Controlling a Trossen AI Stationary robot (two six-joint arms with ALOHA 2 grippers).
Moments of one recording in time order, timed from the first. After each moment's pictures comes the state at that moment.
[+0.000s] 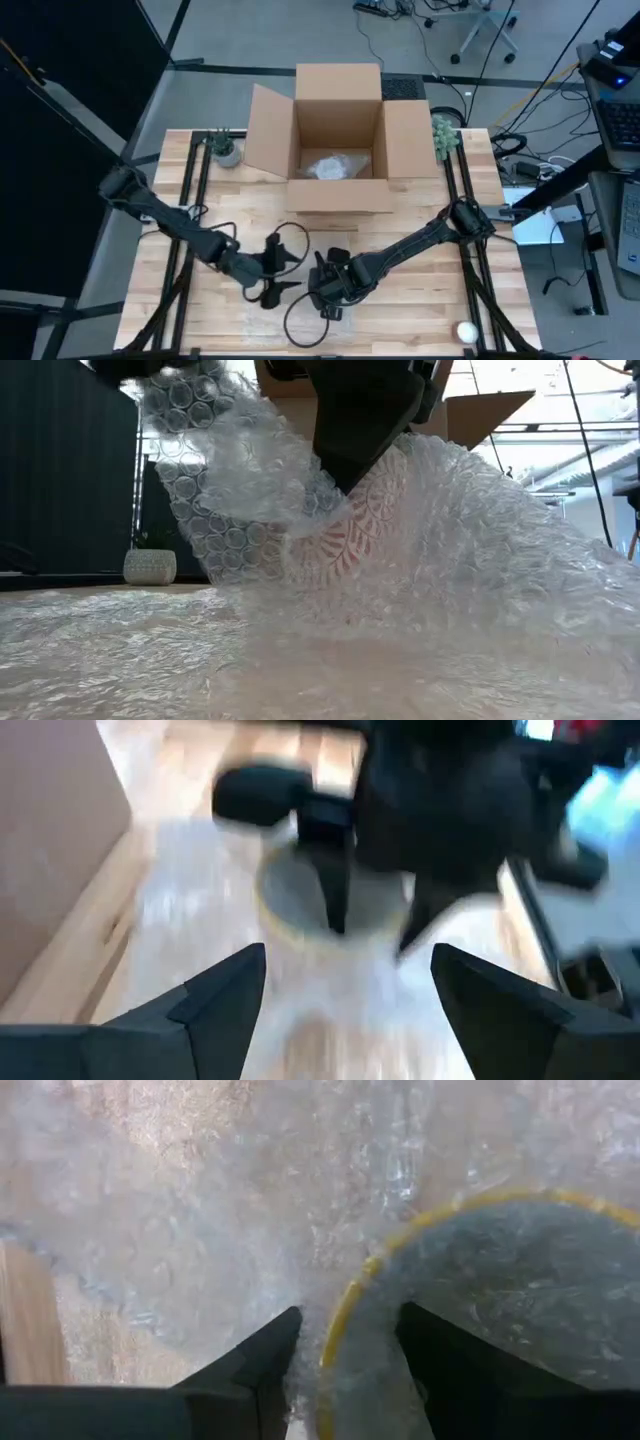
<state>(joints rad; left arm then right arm) -0.56 1.42 0.80 -0.03 -0.42 -0.46 0.43 2.14 1.74 -0.78 0.19 0.56</state>
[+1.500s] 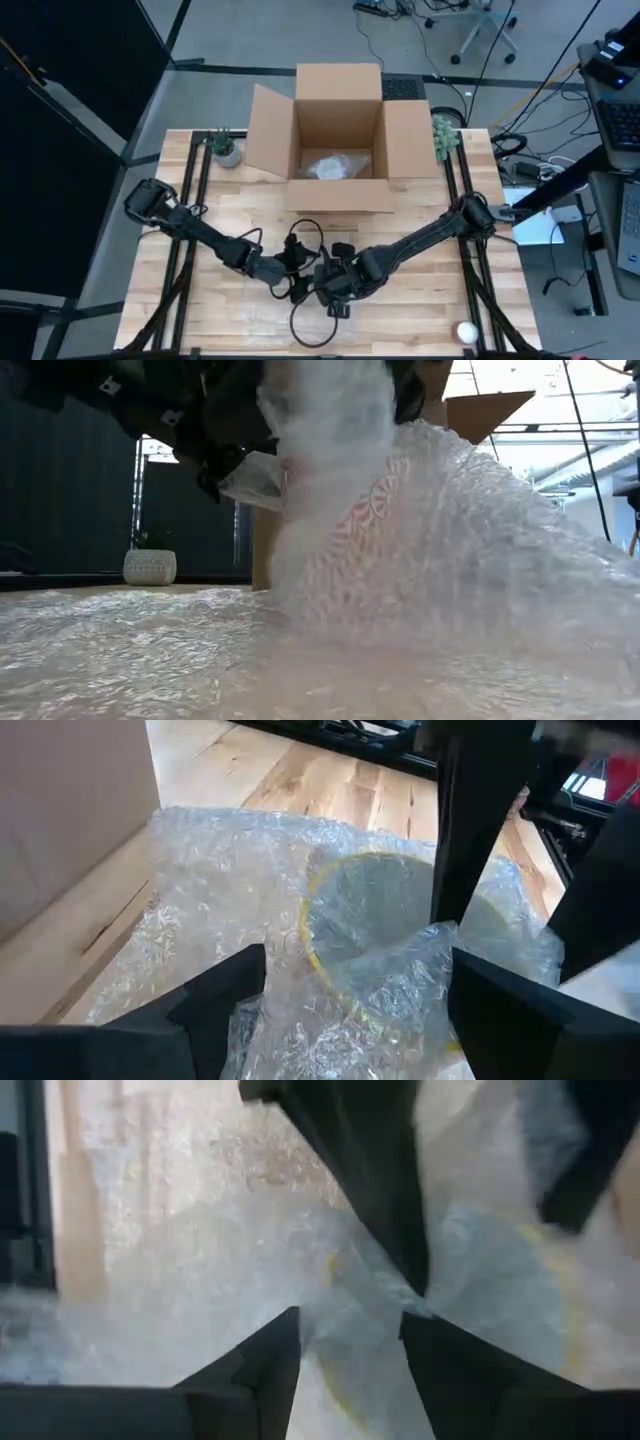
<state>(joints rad) -0.45 1.76 0.78 0.46 -0.48 -0.49 0.43 2.04 1.77 -0.89 0.18 0.51</state>
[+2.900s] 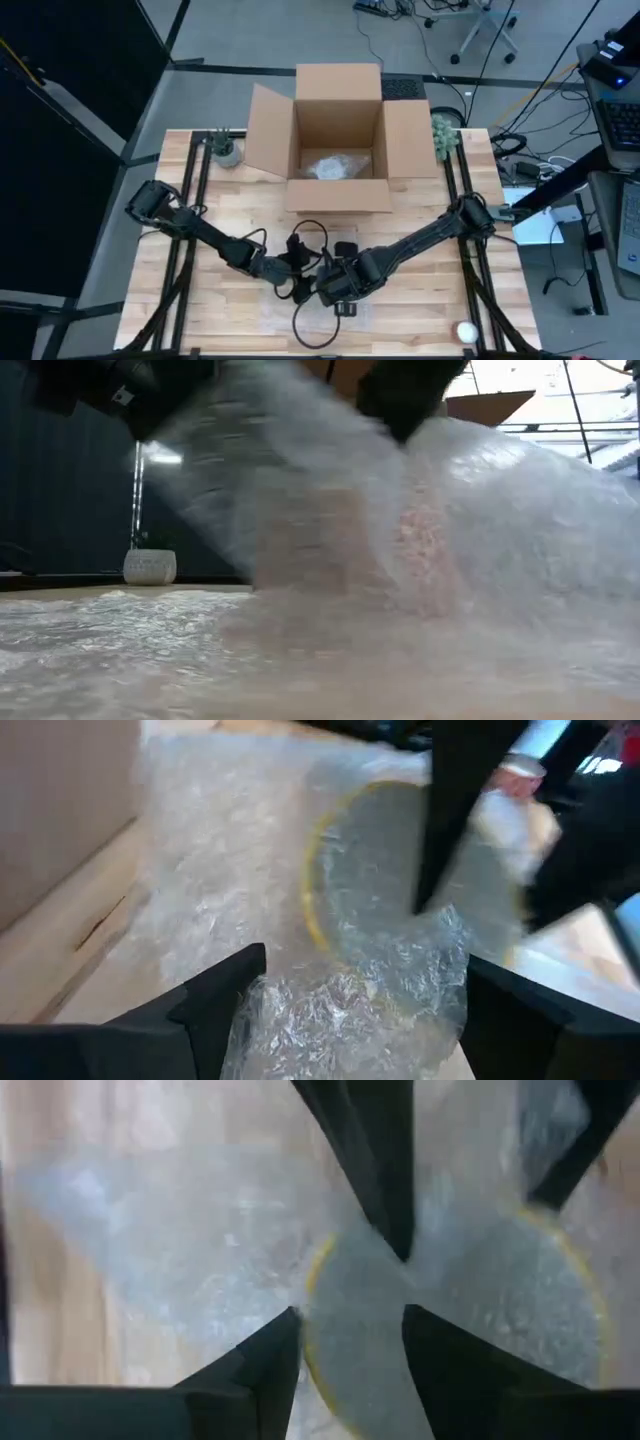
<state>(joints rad) -0.45 1.76 0.84 0.43 -0.45 -0.47 0.43 2.07 1.77 -1.03 0.18 0.47</state>
